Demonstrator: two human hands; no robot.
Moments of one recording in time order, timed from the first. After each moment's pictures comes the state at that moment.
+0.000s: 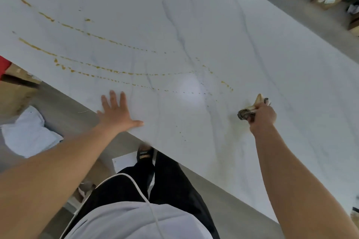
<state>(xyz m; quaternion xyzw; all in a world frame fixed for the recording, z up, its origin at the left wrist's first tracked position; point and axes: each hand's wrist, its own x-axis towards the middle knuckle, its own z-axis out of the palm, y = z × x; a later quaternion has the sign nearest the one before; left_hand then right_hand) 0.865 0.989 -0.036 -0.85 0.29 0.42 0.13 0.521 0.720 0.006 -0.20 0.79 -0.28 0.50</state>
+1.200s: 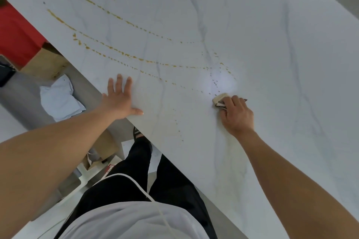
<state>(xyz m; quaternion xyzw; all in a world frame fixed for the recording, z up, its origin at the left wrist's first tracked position) 0.854 0.983 -0.041 -0.87 0.25 0.41 0.14 0.551 0.726 -0.085 -0.93 0.33 0.02 0.17</state>
